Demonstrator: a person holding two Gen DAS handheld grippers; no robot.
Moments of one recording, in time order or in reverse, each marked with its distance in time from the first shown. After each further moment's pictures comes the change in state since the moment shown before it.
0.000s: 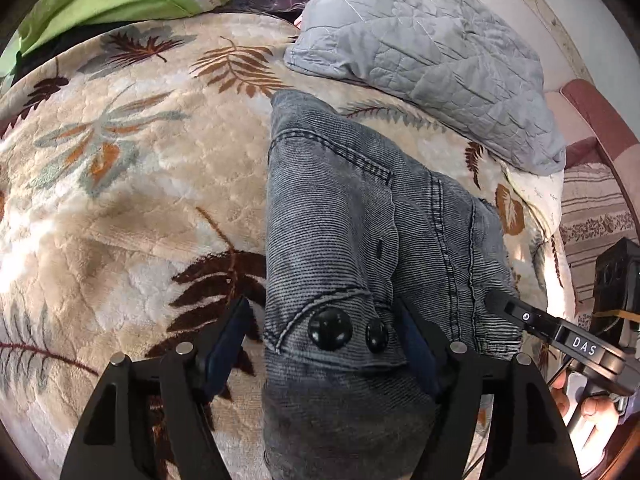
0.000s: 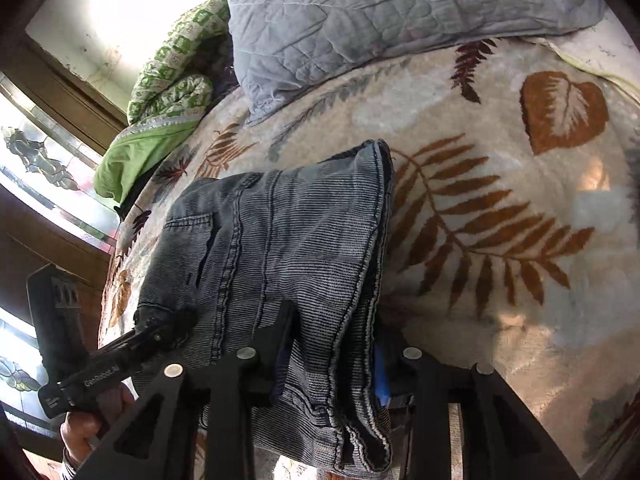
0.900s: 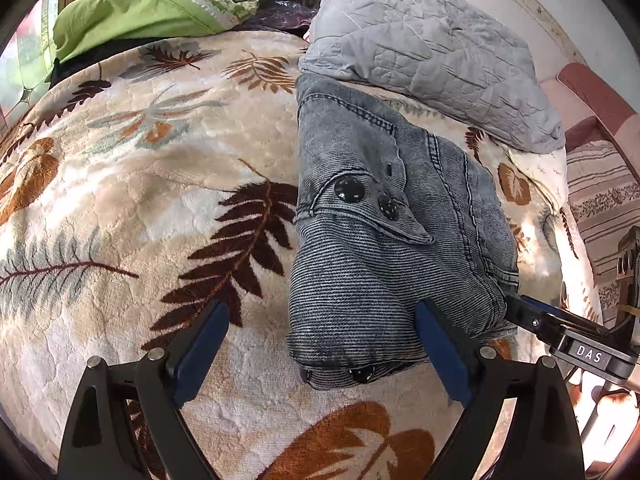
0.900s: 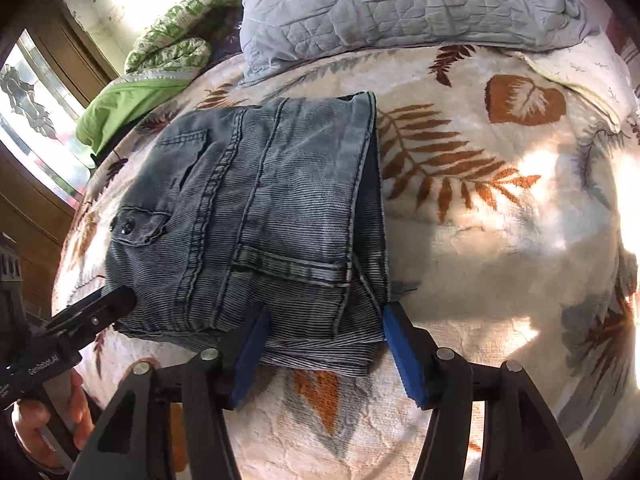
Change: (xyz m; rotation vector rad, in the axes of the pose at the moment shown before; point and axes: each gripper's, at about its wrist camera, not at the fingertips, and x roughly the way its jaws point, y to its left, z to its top) left arm -0.029 0.002 -0.063 0.048 -0.085 0.100; right arm -0.021 0.018 -0.063 -0.120 -0.008 -0.170
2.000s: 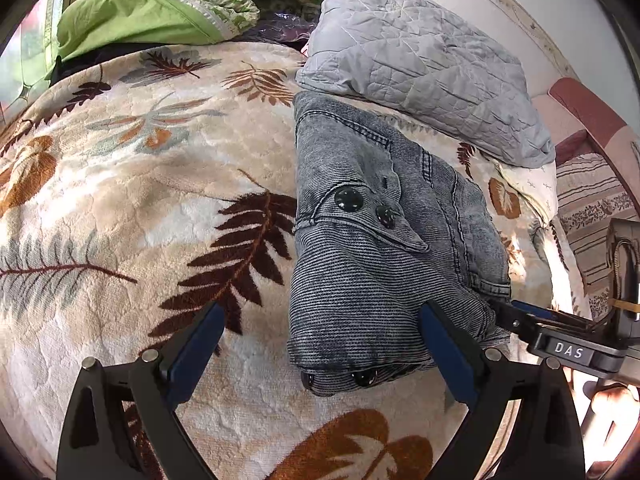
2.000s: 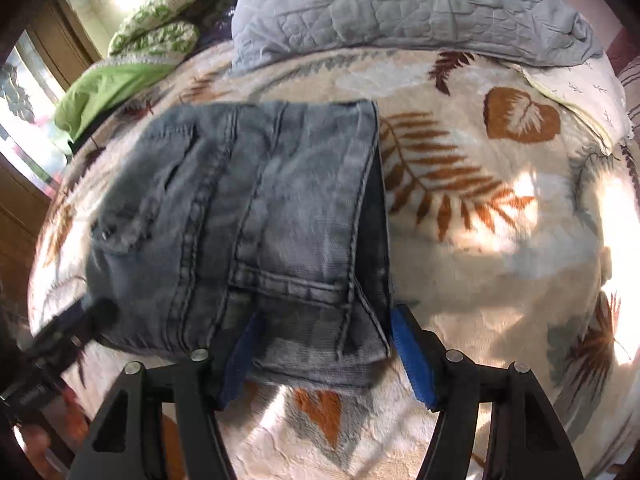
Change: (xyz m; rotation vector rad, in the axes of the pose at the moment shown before) left arm -0.007 0.002 -0.006 0.003 -0.056 -0.021; right arm 0.013 0.012 0.008 -0.035 0.042 -0.118
